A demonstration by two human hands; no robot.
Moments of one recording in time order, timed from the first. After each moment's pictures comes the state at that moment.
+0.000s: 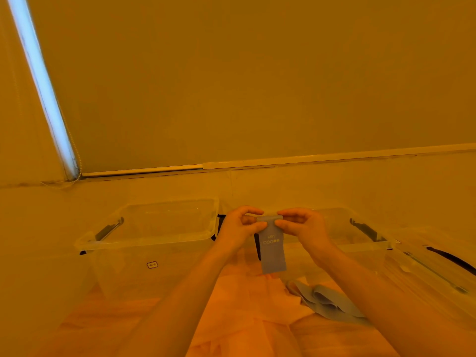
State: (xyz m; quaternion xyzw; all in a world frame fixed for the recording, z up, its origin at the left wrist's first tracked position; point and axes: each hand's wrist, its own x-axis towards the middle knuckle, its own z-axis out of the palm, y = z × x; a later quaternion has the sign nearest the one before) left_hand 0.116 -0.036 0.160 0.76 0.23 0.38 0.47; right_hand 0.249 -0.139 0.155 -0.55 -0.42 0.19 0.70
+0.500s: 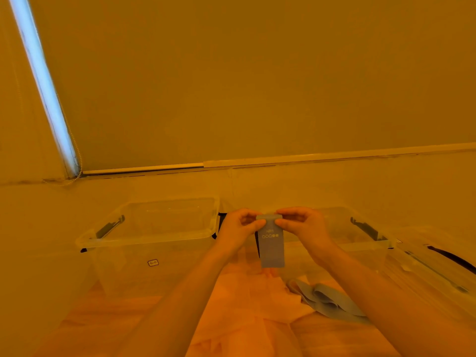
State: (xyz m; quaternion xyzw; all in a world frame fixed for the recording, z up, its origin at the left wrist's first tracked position) left_hand 0.115 -0.031 0.153 0.76 0.22 0.39 0.48; right_hand 0.250 -0.137 0.153 -0.56 -0.43 0.18 0.69
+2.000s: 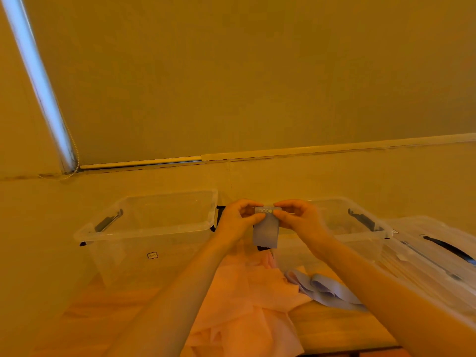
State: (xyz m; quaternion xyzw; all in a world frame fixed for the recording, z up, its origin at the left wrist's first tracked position) left_hand 0.118 -0.029 0.151 0.77 0.19 0.39 0.47; right_hand 0.250 -0.139 0.149 -0.55 -0.44 0.22 0.68
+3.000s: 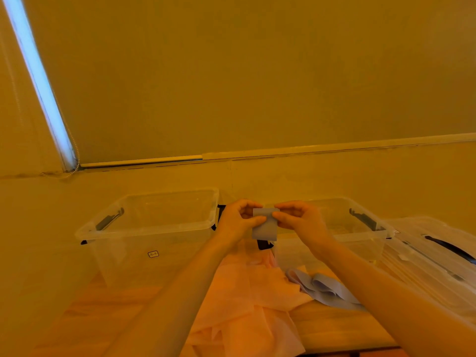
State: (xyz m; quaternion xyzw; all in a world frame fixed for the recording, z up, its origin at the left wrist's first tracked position) left_hand 0.113 -0.032 0.151 0.77 0.21 0.39 0.46; right_hand 0.242 -0.145 0.150 -0.55 -0.43 0.21 0.68
